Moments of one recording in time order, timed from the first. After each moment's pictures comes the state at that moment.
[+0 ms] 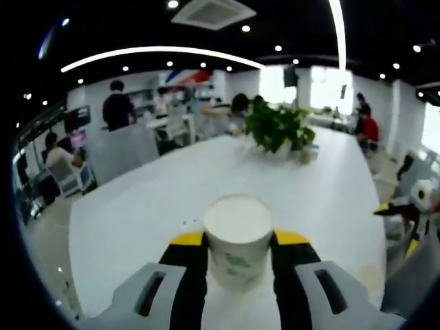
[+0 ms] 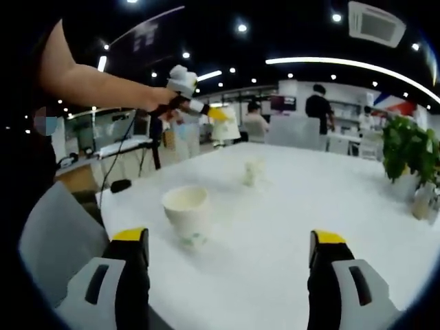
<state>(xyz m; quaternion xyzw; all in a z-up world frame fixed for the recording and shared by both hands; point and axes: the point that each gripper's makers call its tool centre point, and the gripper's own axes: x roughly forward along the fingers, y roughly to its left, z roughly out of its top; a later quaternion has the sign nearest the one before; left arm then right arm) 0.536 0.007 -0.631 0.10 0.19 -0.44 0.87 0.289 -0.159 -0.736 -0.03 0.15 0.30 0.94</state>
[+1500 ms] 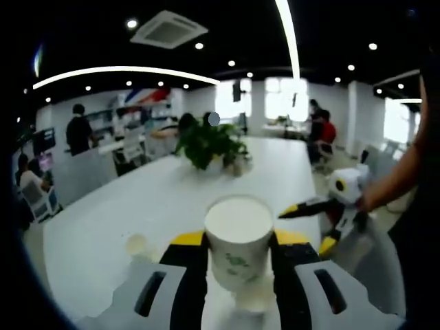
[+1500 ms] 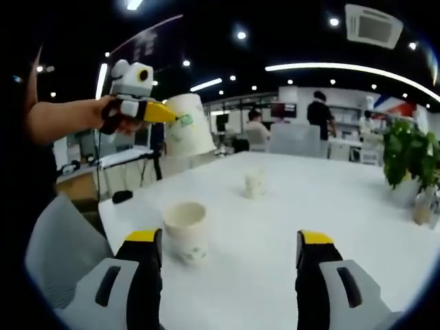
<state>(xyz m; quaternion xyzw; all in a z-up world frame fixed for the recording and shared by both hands) 0.348 -0.050 -0.604 0.09 0.14 -0.55 0.82 0.298 -0.153 -0.711 -0.01 0.13 0.31 0.94</state>
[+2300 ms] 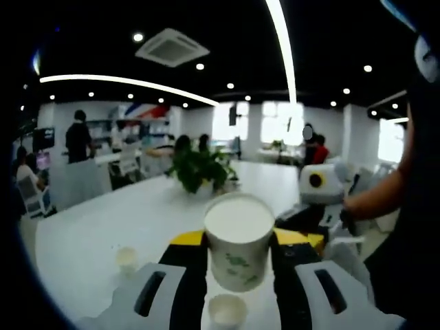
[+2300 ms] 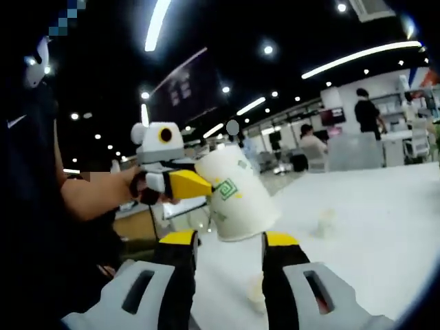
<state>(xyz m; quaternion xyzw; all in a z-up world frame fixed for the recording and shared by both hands) 0.316 -0.053 -0.561 0.02 0.10 -0.57 0.82 0.284 -0.070 -0.603 0.10 0.09 0.48 0.87</state>
